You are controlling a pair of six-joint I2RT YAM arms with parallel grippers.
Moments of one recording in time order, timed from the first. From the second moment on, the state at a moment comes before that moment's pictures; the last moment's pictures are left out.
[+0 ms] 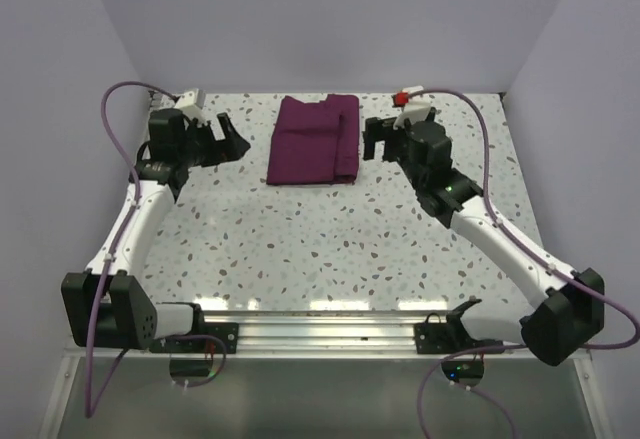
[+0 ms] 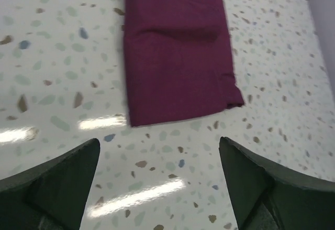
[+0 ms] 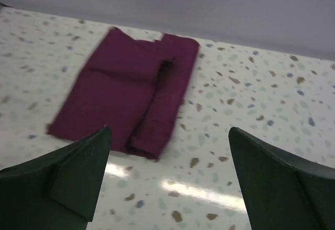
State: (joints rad) left arm -0.03 1.28 1.08 -0.34 0.28 -0.32; right arm 0.49 1.26 1.01 0.04 0.29 0.08
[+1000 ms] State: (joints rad) left arm -0.71 2.15 1.75 -0.51 -0.36 -0.35; right arm 0.56 0.71 0.86 -0.97 0.32 0.72
